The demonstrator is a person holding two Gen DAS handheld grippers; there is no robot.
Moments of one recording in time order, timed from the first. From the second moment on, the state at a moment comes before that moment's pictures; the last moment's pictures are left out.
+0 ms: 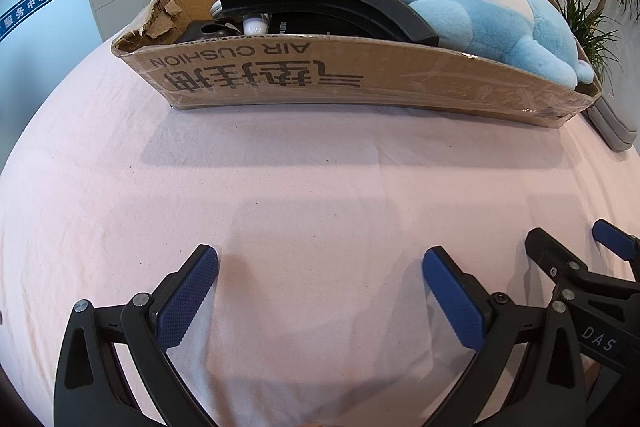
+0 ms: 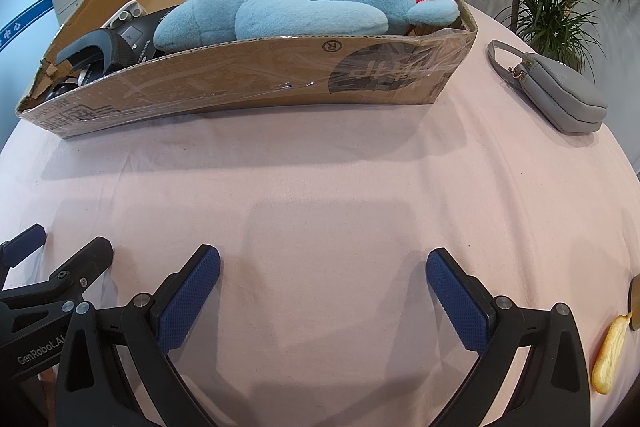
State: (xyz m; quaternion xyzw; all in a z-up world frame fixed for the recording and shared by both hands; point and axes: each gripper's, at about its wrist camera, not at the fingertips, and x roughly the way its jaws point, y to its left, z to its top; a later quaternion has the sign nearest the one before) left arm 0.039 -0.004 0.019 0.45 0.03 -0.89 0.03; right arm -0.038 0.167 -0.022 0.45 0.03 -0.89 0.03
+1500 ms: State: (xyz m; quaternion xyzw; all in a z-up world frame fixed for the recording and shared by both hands) left arm 0.038 -0.004 0.019 0.45 0.03 -0.89 0.03; right arm -0.038 0.167 -0.022 0.45 0.03 -0.89 0.03
